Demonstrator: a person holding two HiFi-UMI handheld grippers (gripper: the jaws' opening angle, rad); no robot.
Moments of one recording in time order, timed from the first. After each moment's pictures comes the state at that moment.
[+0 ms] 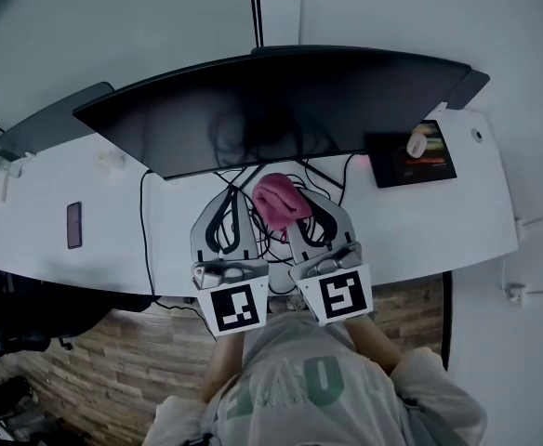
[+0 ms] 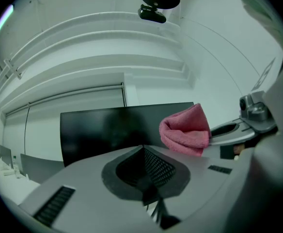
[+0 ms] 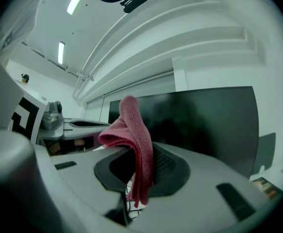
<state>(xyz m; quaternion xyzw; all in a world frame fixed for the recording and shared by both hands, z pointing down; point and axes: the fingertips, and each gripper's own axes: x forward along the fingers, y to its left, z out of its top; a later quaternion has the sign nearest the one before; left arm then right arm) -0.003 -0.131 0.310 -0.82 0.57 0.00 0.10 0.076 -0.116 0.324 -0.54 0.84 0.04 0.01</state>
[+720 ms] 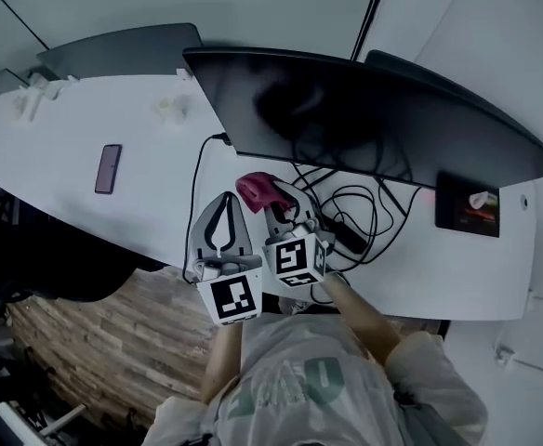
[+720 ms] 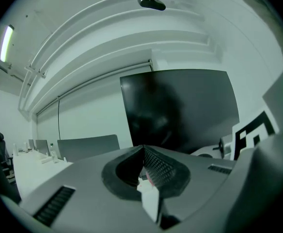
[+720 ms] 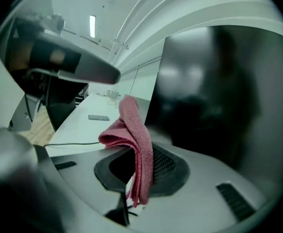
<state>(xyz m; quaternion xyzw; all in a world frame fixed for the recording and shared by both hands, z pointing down) -0.182 -0.152 0.383 -0.72 0.69 -0.08 0.07 -0.128 -0.191 0.498 -0.40 0.90 0.07 -0.19</state>
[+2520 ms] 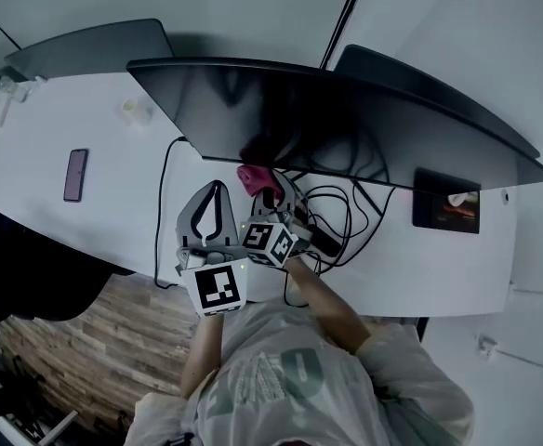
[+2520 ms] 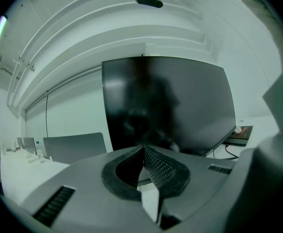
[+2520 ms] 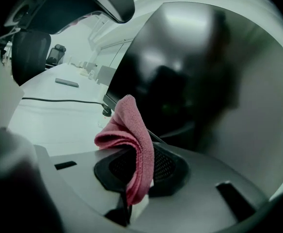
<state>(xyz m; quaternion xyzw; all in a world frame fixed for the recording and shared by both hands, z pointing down) -0.152 -0.198 0.405 -0.75 0.65 -0.10 0.05 -0.068 -0.257 0.567 -0.55 0.78 0.11 -0.28</state>
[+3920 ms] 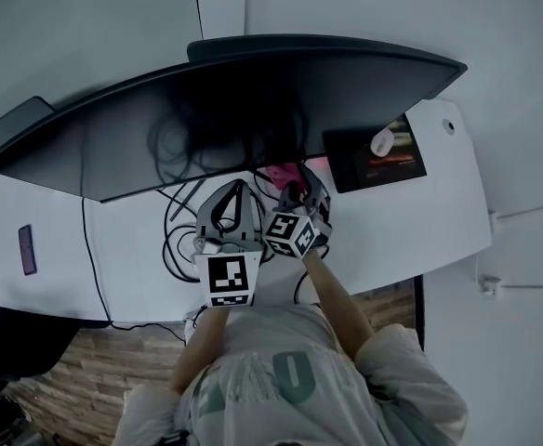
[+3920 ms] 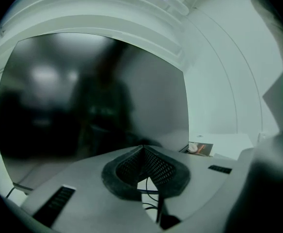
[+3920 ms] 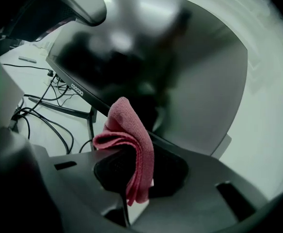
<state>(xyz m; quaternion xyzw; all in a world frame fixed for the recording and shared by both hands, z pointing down) 0.115 -0.207 0.437 -0.88 0.47 -0.08 0.01 0.249 -0.244 0.572 -0.71 0.63 0.08 -0.29</state>
